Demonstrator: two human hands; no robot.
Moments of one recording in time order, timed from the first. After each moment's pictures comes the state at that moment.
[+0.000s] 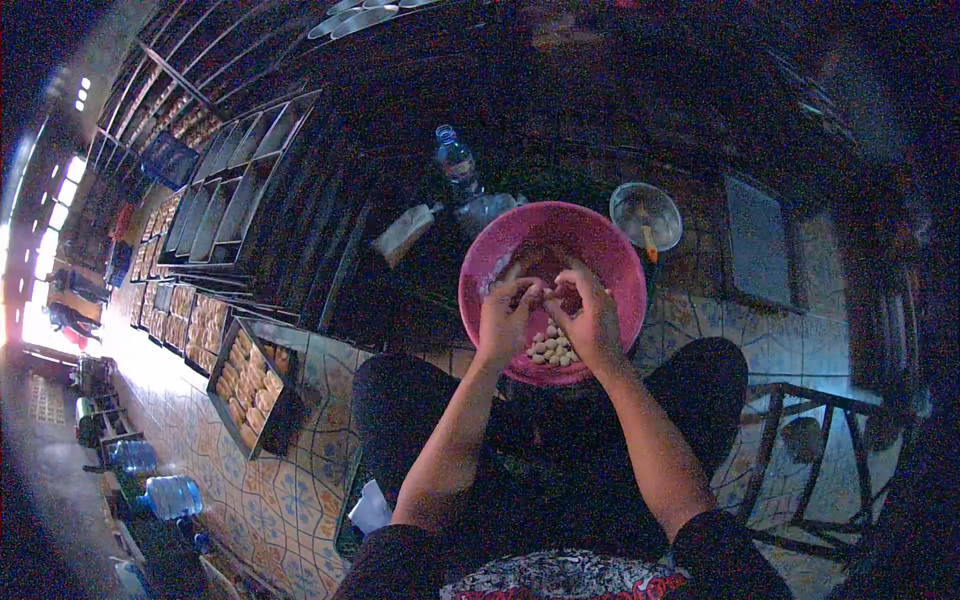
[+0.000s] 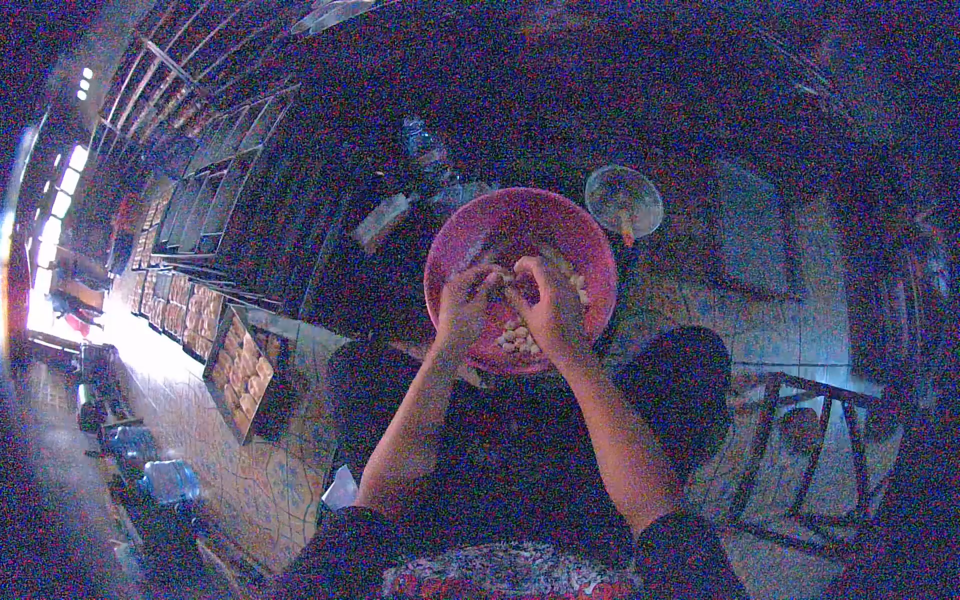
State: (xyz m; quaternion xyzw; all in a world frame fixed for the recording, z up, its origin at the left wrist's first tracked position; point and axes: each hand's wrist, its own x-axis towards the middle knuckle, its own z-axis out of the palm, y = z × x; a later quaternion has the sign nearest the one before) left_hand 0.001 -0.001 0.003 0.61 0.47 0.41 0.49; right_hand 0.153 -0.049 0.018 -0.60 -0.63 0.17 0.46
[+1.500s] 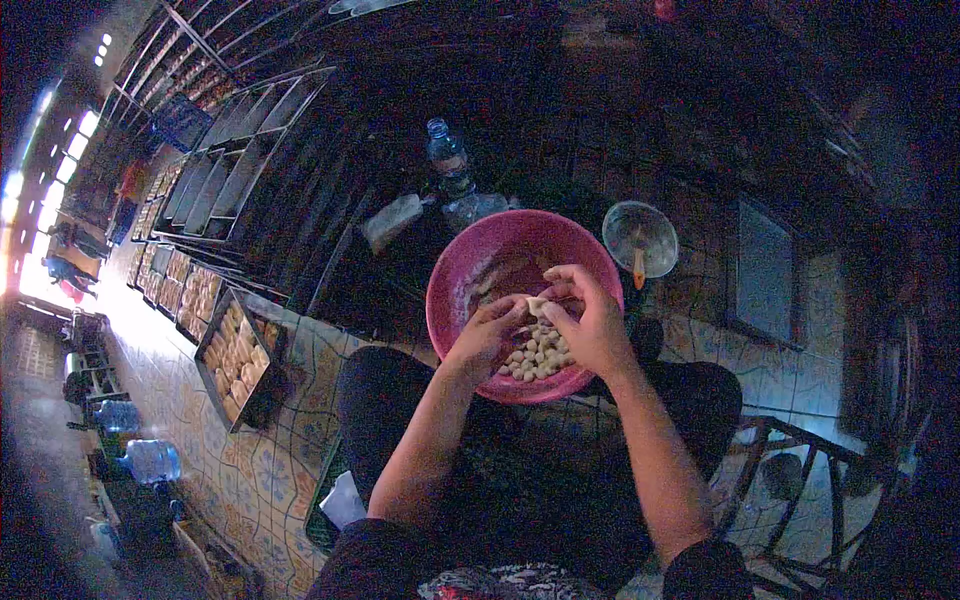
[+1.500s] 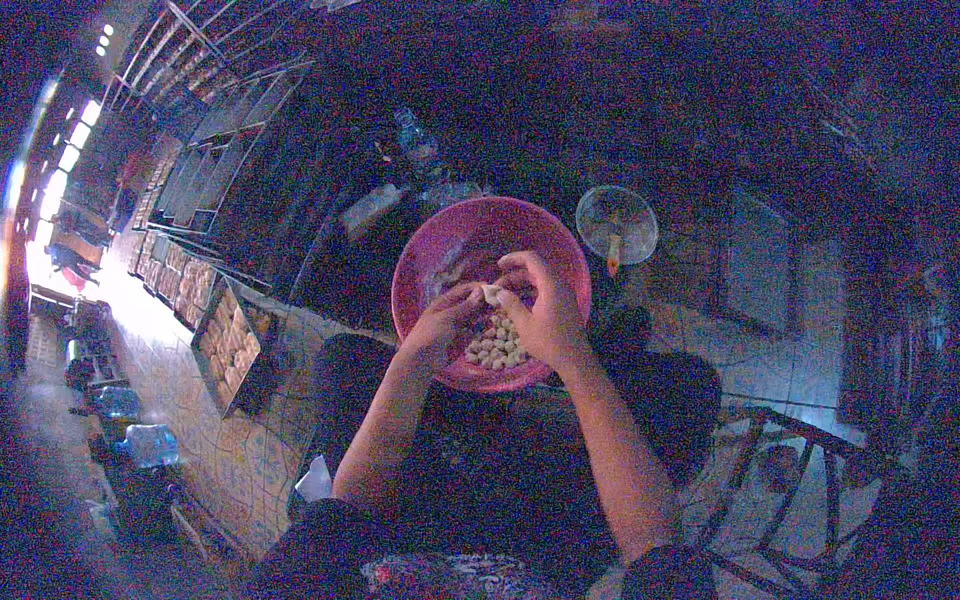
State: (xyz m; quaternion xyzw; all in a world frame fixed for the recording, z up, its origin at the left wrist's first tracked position) left_hand -0.016 -0.001 0.013 0.30 0.39 0.34 0.80; right_hand 0.163 -0.028 0.052 -0.54 -0.54 0.41 0.50
